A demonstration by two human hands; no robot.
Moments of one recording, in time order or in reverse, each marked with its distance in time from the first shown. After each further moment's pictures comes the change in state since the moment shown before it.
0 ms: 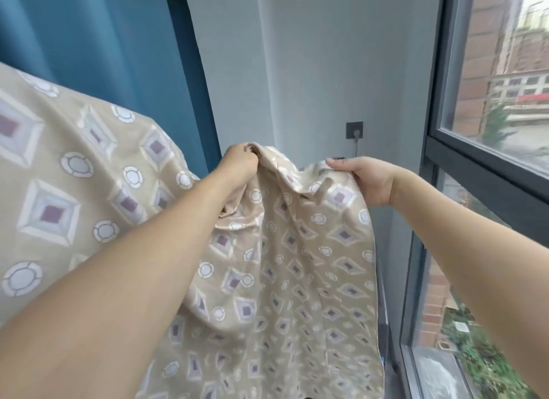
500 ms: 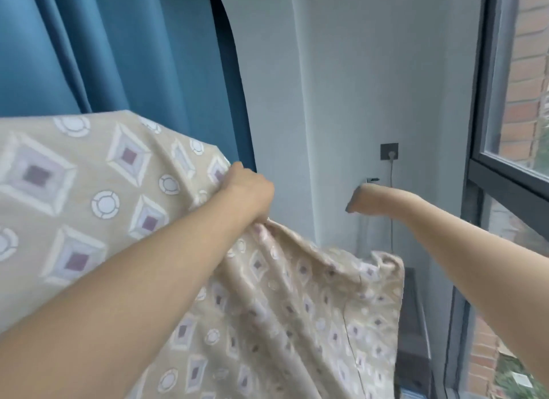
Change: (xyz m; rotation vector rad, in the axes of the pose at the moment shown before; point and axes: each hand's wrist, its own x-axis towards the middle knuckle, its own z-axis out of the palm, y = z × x) left_hand -0.053 0.030 -0.076 1.710 -0.250 0.298; right_hand 0.028 -0.019 0.063 -1.260 0.482 0.161
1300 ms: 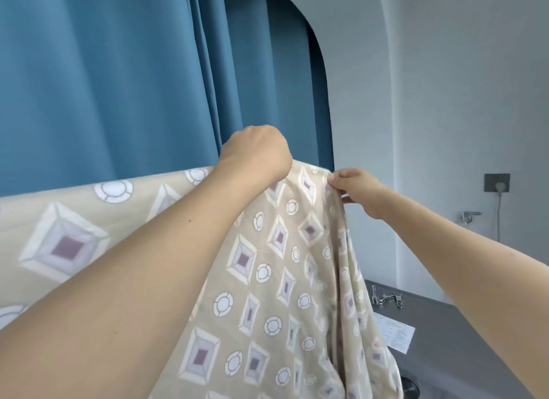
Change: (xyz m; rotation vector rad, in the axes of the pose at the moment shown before) left_hand -0.132 -0.144 -0.067 -0.576 0.265 -0.607; right_hand -0.025 -0.197 0.000 0.946 -0.058 -0.564
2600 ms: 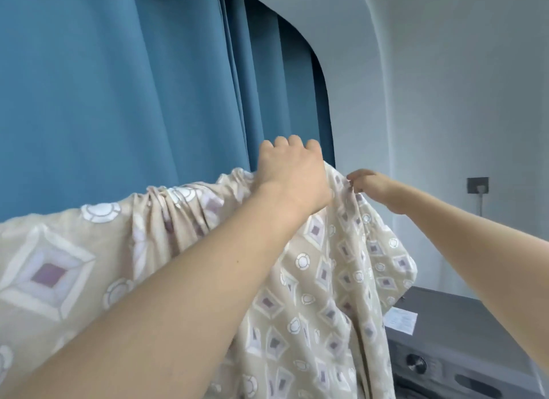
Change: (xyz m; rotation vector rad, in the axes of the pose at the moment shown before) left_hand -0.099 -0.050 -0.062 0.344 0.200 0.305; right_hand -0.081 -0.066 0.036 -0.280 0.101 0.106
